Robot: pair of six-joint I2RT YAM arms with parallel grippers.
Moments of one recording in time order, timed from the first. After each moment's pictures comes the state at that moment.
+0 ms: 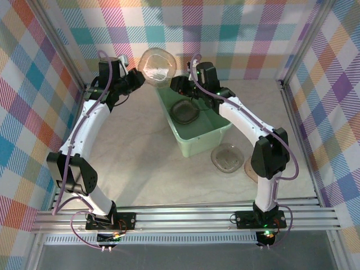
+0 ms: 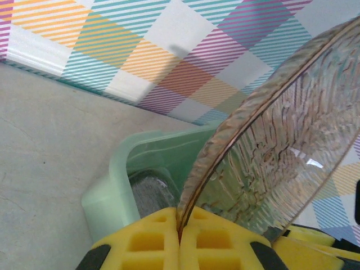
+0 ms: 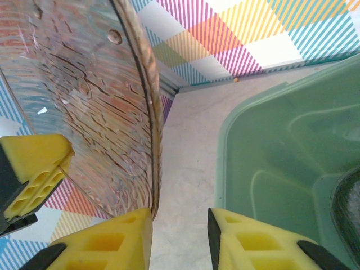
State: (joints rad) left arm -0.18 1.64 1.67 -0.48 0.27 -0.63; right arm 0.55 1.91 1.77 -0.20 -0.34 0.71
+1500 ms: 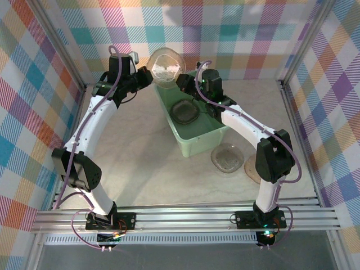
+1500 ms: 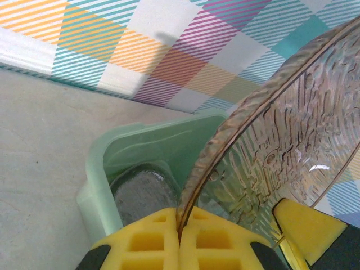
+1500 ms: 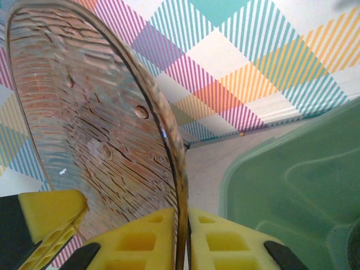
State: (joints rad) left arm -0.27 1.70 1.81 -0.59 0.19 -0.58; right arm 0.55 1.84 1.56 0.15 -0.21 0.83
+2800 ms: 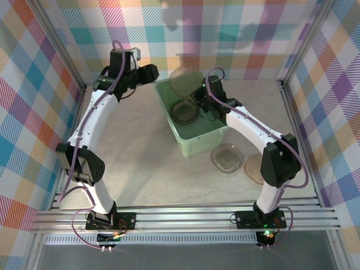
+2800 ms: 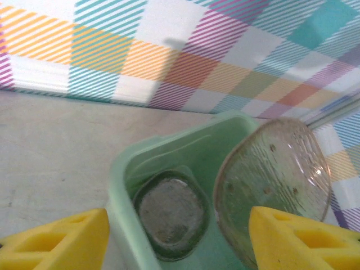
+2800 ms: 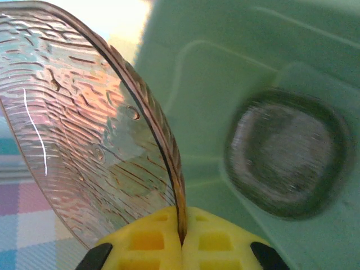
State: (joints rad) left arm -0.23 1.78 1.91 -0.66 0.18 -0.43; right arm 0.53 1.77 1.51 -0.30 0.07 1.21
